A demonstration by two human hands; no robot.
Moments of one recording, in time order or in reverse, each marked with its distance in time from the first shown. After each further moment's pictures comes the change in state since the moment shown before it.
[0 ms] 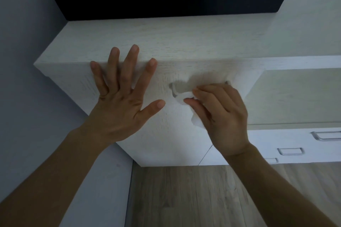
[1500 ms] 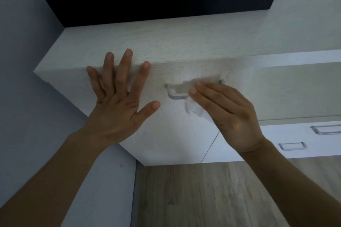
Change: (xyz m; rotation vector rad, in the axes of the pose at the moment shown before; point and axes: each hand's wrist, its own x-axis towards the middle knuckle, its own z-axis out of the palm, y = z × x) left_hand -0.001 0.003 -0.007 -0.024 -0.074 -0.024; right_hand -0.006 0.022 -0.027 0.043 -0.204 -0.172
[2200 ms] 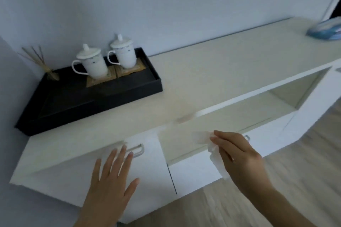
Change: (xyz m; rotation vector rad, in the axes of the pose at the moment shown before) left_hand 0.016 0.104 -0.072 -0.115 -0.273 0.067; right_hand -0.023 0.016 -0.221 -0.205 -0.032 0.668
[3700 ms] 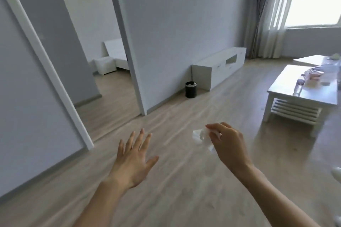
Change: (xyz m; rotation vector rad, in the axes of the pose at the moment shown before) left_hand 0.063 1.847 -0.268 -0.197 -0.153 1.943; right_hand -0.511 0.746 -1.249 -1.101 1.097 1.468
